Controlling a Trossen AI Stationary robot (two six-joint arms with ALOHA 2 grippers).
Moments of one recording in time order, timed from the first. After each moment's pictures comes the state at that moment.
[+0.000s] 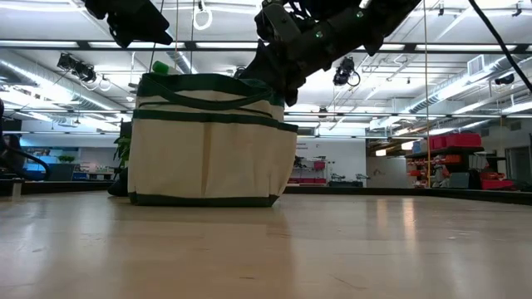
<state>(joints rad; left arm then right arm) -0.35 0.90 0.77 -0.42 -0.49 -0.35 0.05 1.79 1.12 0.17 0.03 0.12</state>
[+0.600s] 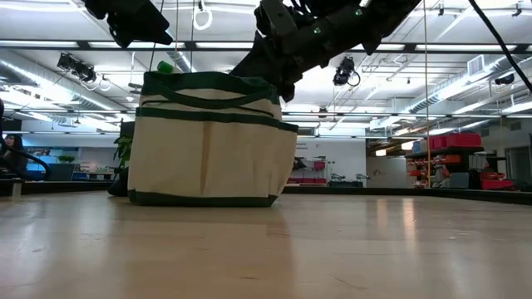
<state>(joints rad) -0.35 0.90 0.77 -0.42 -0.49 -0.35 0.05 1.79 1.12 0.22 0.04 0.12</state>
